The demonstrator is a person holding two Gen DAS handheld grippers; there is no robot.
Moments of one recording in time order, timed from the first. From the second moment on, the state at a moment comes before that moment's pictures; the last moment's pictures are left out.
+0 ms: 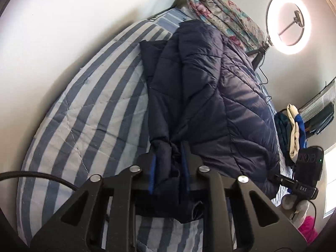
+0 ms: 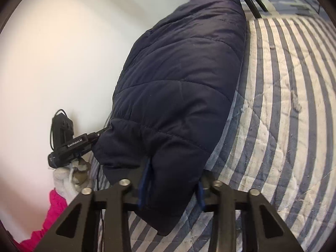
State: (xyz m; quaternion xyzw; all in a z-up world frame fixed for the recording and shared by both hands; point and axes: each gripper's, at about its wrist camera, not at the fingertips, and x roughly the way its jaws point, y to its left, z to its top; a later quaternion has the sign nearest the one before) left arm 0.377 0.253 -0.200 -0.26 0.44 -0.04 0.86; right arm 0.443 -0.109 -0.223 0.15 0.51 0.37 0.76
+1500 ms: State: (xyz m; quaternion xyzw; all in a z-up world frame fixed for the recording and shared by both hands) left arm 0.201 0.094 -0.116 -0.13 0.41 -0.13 0.89; right arm 0.357 -0.215 -0.075 -0.05 0.36 0.24 0.90
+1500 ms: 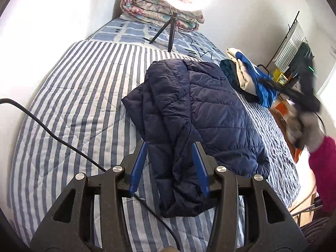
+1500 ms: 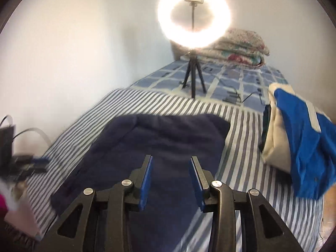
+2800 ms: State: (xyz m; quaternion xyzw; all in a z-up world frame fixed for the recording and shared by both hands) left arm 0.318 0.160 -0.221 -0.44 0.48 -0.22 0.73; right arm 0.328 -0.308 -0.161 0.11 0.47 0.28 0.83
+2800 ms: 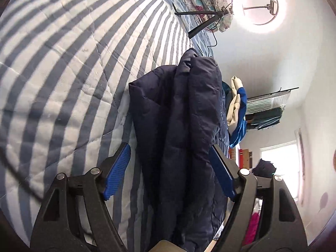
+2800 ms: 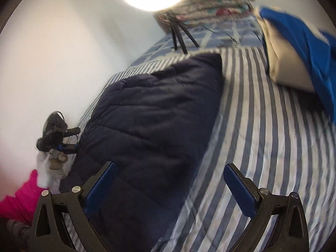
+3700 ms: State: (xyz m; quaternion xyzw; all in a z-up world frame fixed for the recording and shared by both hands) left arm 0.360 0.081 -0.199 -0.30 0.53 -0.24 0.76; right arm 0.343 -0.272 -0.216 0.23 0.51 0.35 0.75
